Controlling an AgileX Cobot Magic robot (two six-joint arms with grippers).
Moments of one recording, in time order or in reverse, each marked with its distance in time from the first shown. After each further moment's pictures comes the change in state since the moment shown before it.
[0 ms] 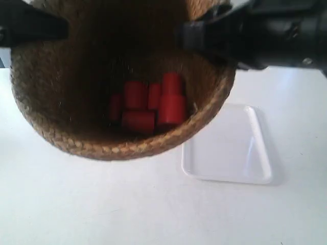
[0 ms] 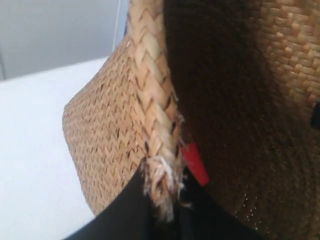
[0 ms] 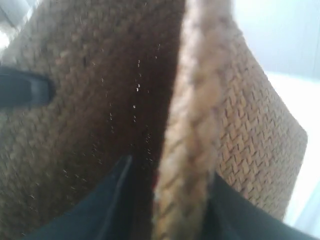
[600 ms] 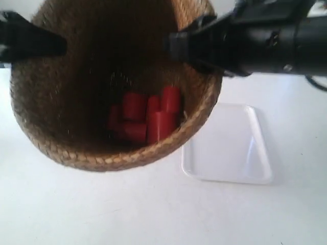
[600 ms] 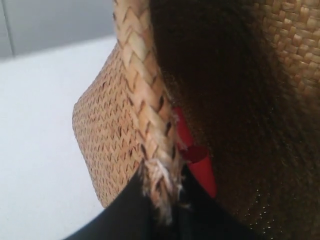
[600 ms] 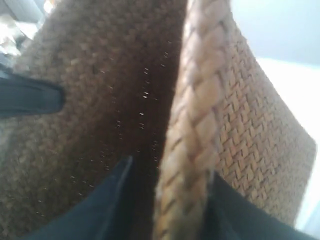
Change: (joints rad) left arm -0.004 -0.005 0.026 0.067 -0.009 -0.044; right arm 0.023 0.031 -0.009 0.061 -0.003 -0.066
